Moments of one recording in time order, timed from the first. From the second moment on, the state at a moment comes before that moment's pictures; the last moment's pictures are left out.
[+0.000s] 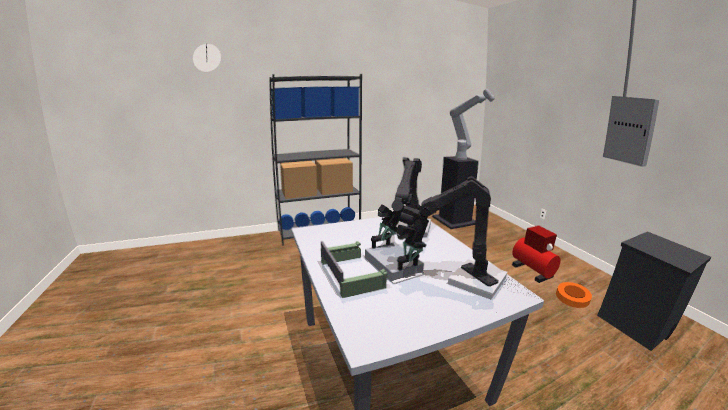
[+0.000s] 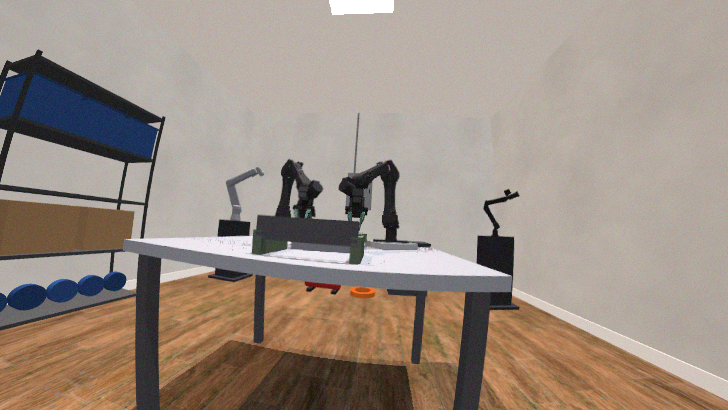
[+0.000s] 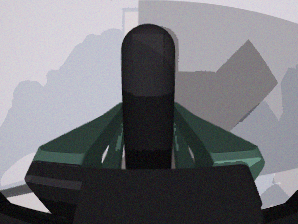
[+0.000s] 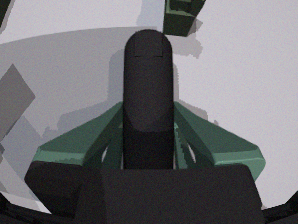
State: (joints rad) left arm -0.75 1.64 1.08 -0.76 -0.25 -0.75; right arm 1.09 1.73 1.01 -0.30 0.45 0.60
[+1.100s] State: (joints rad) left arm -0.75 1.65 1.13 -0.83 -0.22 -0.75; right arm 1.08 1.72 1.04 -0.37 0.41 0.61
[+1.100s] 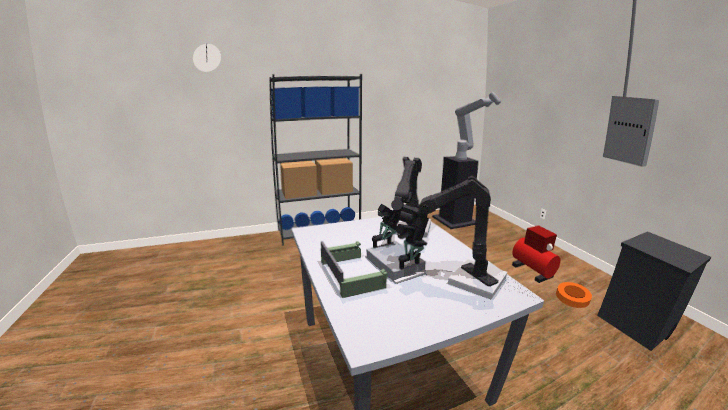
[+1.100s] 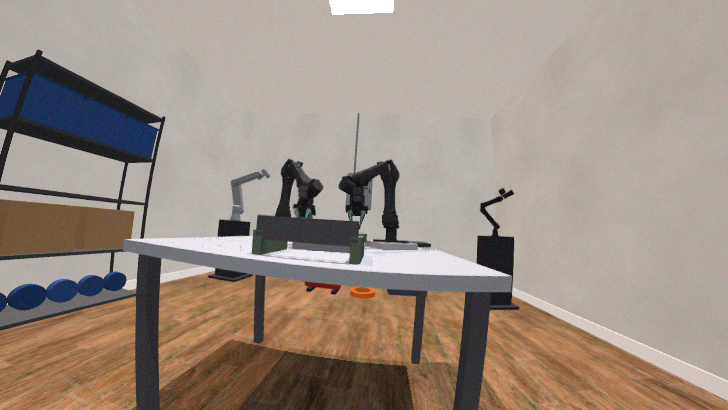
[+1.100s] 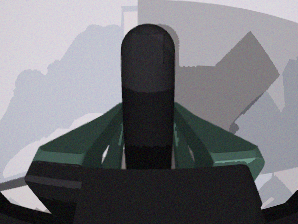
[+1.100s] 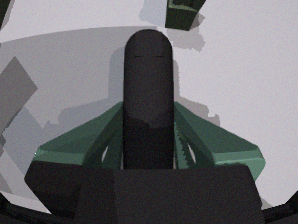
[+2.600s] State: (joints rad) left arm -0.75 1.65 1.13 -0.84 -0.22 -0.75; right arm 1.08 1.72 1.04 -0.37 0.41 0.61
